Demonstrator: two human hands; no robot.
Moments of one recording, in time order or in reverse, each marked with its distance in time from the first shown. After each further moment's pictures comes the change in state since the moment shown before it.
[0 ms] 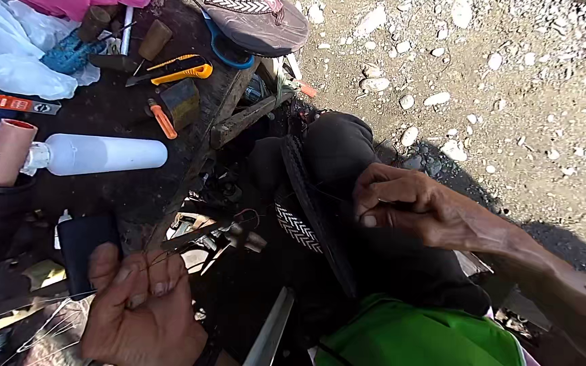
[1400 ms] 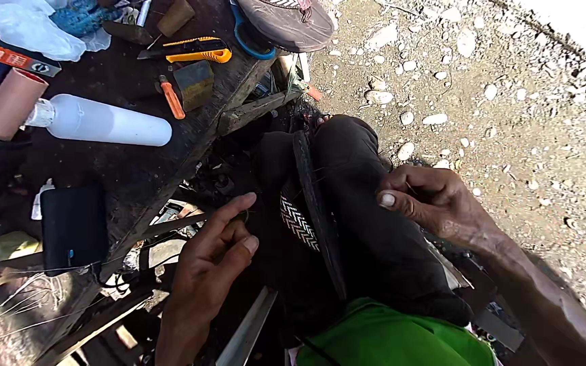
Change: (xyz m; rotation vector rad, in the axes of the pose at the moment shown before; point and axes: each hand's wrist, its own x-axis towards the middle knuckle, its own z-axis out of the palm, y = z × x) left_hand -0.020 -0.017 0.030 0.645 -0.561 -0.300; right_hand 0.001 -0.004 -0.005 0.075 0.225 0.057
